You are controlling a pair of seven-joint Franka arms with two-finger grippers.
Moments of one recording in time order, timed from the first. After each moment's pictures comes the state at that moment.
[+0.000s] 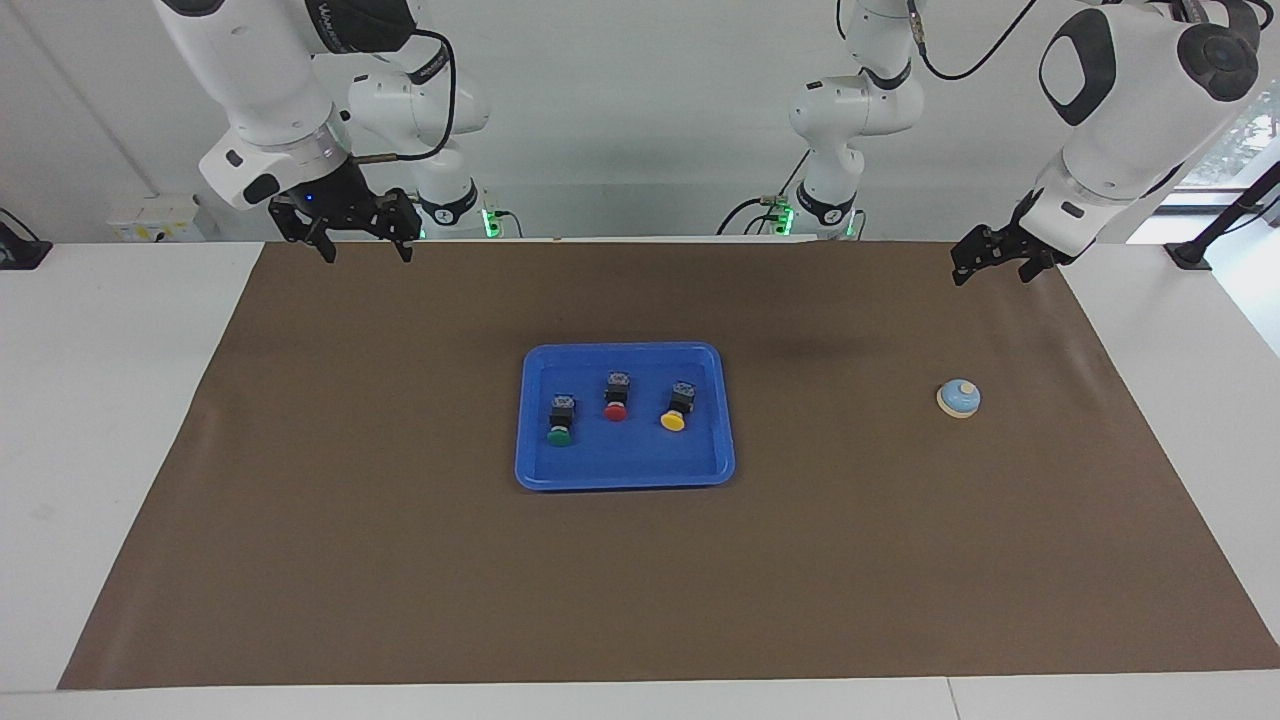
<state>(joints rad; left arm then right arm) 0.02 0.00 -0.03 -1.67 0.00 1.49 0.02 -0.03 -0.03 0.11 -1.61 0.02 1.46 0.11</state>
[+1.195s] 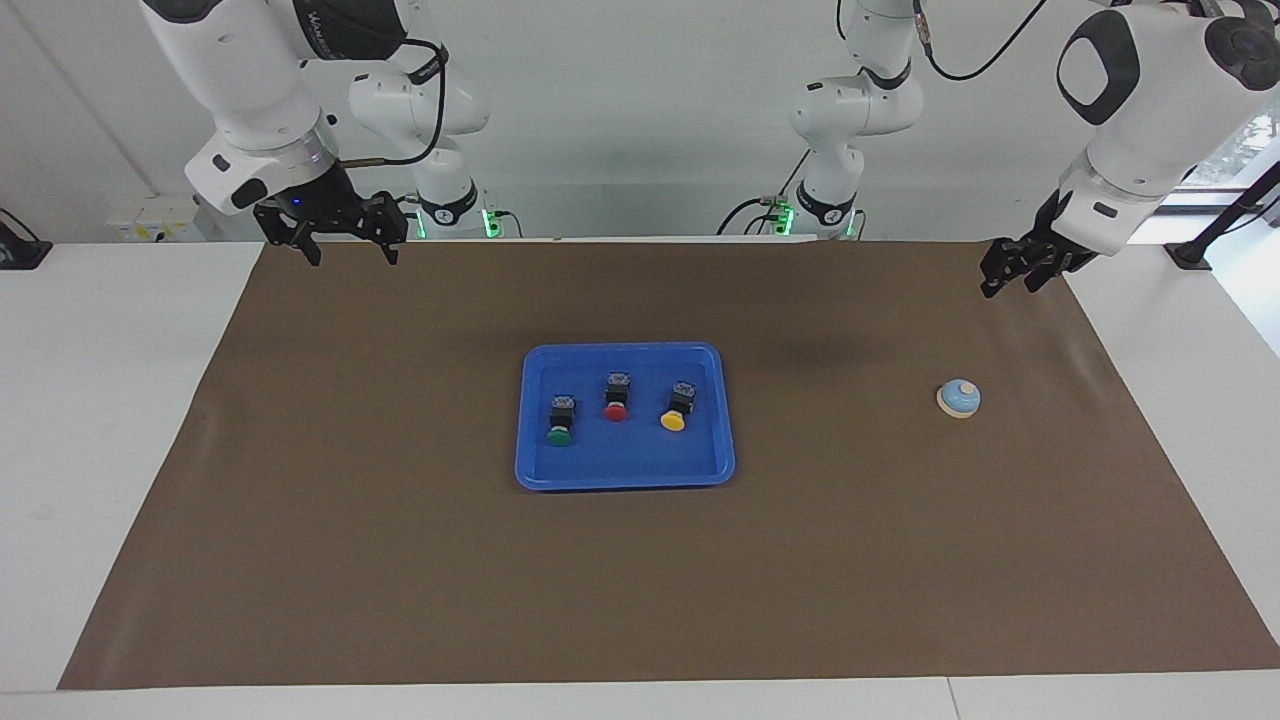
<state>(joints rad) 0.06 0.00 -0.02 -1.69 0.00 1.60 -0.04 -0.05 -0.03 0.12 -1.62 0.00 1.46 0.06</state>
